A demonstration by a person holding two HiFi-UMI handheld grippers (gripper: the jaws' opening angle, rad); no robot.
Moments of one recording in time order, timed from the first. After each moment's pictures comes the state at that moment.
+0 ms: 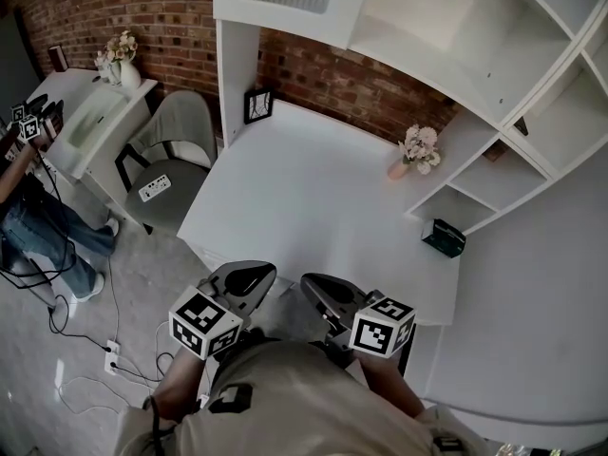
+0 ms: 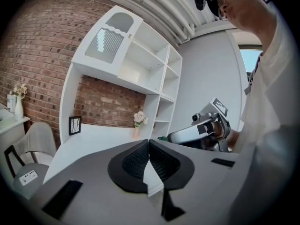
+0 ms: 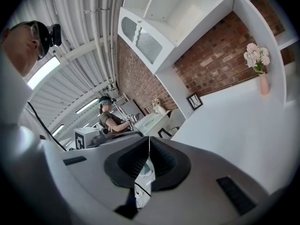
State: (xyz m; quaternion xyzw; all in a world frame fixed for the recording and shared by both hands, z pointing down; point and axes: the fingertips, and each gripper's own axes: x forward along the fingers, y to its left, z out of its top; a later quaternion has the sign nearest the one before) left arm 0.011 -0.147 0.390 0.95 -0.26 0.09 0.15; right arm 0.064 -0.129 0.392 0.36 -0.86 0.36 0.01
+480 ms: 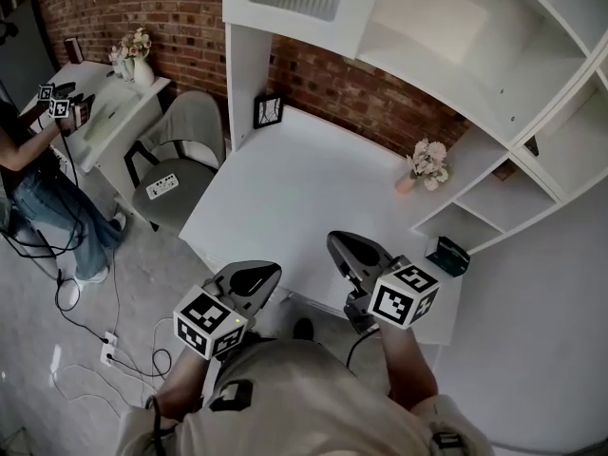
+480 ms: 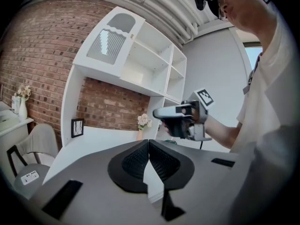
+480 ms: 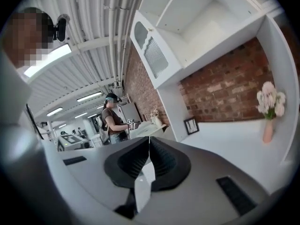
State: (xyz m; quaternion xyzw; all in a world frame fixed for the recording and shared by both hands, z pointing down) left arm 0.030 -0.166 0.384 0.94 -0.29 0.08 0.15; right arm 0.116 -0.217 0.345 0.38 -0.89 0.24 0.03
